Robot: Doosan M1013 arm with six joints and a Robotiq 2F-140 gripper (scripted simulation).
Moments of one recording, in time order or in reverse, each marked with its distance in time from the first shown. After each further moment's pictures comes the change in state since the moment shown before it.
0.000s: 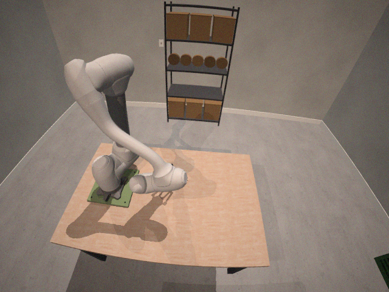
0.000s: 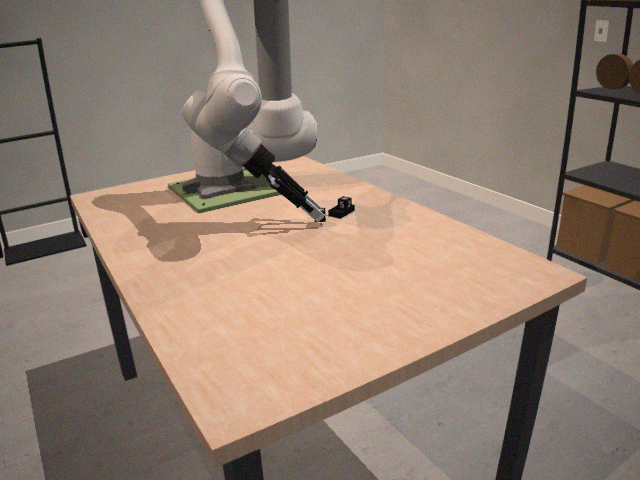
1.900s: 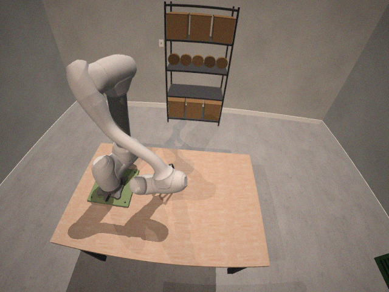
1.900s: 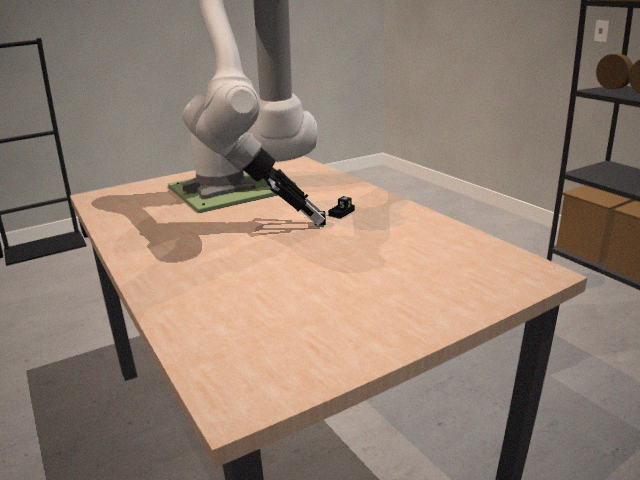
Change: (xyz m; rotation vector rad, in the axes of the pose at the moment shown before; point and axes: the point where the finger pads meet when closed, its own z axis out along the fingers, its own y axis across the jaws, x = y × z) arm -0.007 0.000 0.007 0.000 0.000 0.000
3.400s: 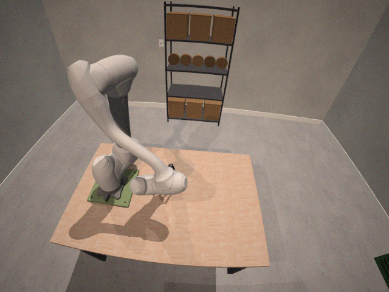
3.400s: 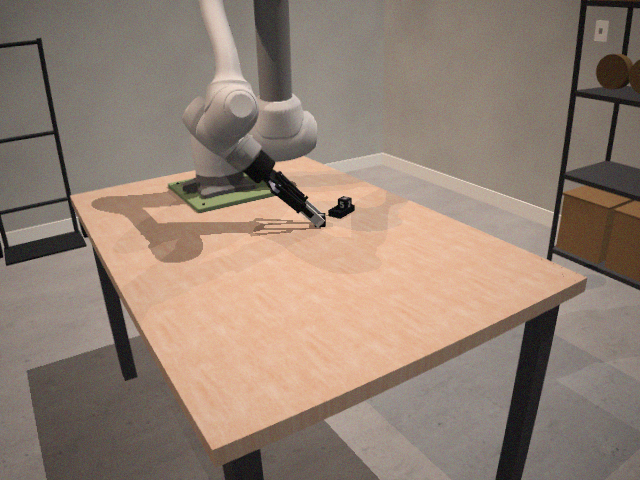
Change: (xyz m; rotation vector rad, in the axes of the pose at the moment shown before) arm -0.004 0.000 0.004 0.000 0.000 0.000
